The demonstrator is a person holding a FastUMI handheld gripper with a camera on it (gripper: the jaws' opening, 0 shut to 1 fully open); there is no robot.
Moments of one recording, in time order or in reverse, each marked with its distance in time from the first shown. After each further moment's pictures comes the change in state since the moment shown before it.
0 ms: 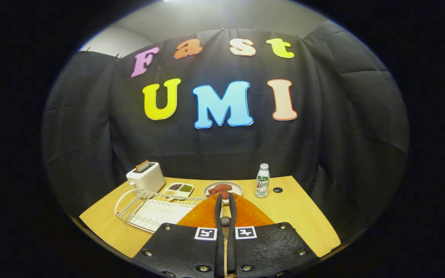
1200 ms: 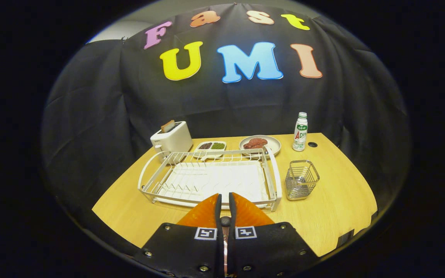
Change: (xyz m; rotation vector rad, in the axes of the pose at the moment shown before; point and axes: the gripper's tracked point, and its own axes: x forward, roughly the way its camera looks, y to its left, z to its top) arm 0.009 0.128 -0.139 0.016 0.280 0.126
